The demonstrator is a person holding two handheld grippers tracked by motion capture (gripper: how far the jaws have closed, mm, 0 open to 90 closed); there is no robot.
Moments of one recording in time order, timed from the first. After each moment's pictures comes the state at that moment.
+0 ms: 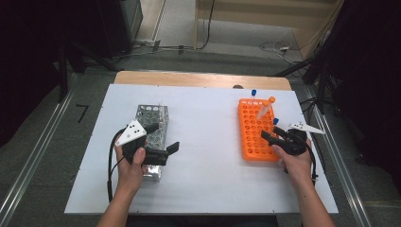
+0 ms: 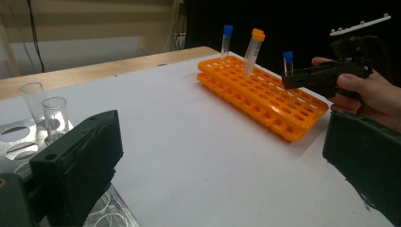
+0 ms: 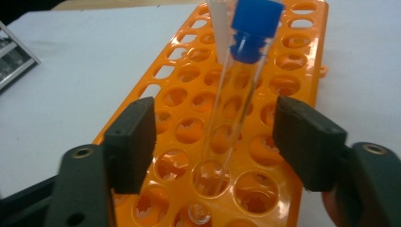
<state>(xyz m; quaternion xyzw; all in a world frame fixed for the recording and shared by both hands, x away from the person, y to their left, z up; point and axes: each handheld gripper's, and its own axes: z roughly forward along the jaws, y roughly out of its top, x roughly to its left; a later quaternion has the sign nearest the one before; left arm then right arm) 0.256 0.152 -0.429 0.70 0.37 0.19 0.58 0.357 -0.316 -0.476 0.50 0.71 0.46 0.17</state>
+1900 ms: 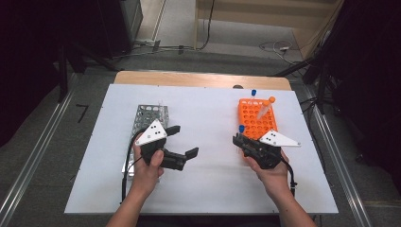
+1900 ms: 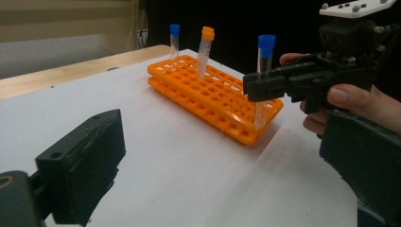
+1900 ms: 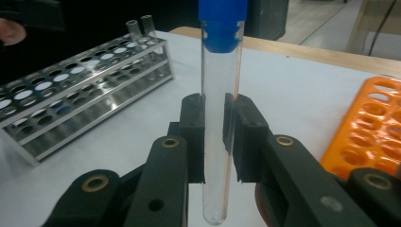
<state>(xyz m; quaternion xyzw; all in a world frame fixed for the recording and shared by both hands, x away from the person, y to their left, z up) 0.258 0.106 -0.419 0.72 0.32 0.14 0.59 0.293 -0.221 -0.445 0.33 0.76 0.54 0.17</state>
